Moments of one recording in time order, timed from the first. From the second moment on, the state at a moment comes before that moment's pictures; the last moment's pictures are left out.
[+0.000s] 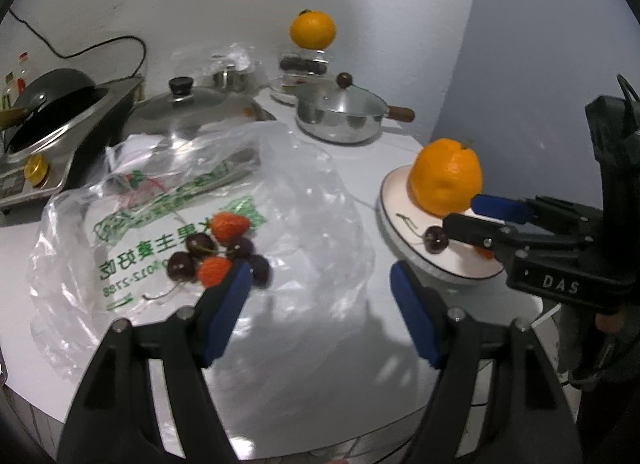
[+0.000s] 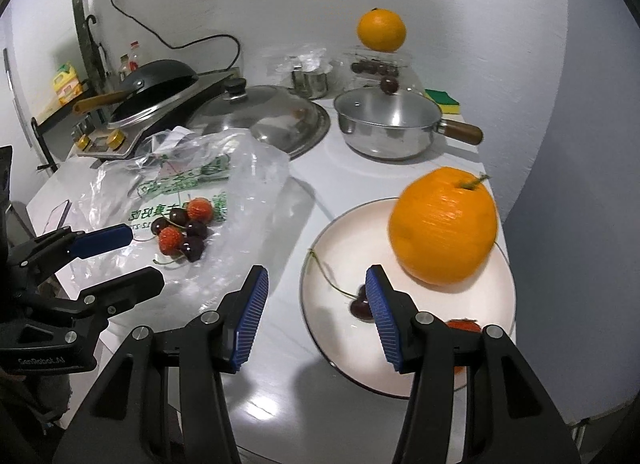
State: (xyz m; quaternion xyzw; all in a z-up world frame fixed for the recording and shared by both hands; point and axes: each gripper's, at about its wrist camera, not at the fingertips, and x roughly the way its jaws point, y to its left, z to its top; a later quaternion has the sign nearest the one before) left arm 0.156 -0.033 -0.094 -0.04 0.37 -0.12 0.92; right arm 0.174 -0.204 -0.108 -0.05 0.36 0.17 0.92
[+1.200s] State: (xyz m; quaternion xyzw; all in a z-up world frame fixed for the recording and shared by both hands) left arm 0.151 0.057 -0.117 -0.08 0.37 -0.05 0.92; right arm 0.184 -0.097 -0.114 -0.10 0.37 0.25 0.89
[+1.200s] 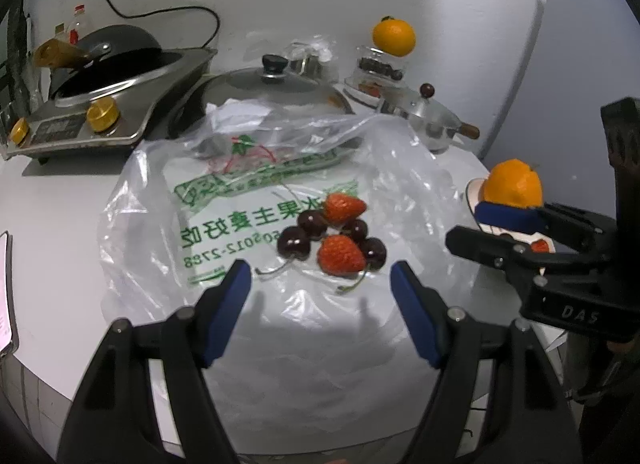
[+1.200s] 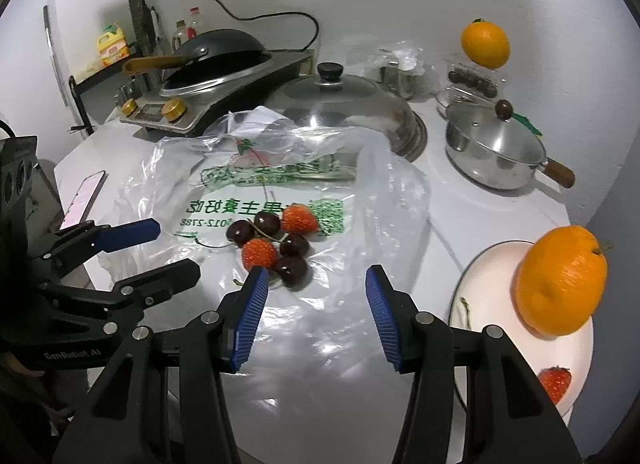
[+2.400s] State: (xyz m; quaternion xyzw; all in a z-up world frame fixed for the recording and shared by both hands) left arm 0.177 0.076 -0.152 -0.09 0.41 -0.04 0.91; right arm 0.232 -0.062 -0.165 -0.10 0.42 0.29 0.85
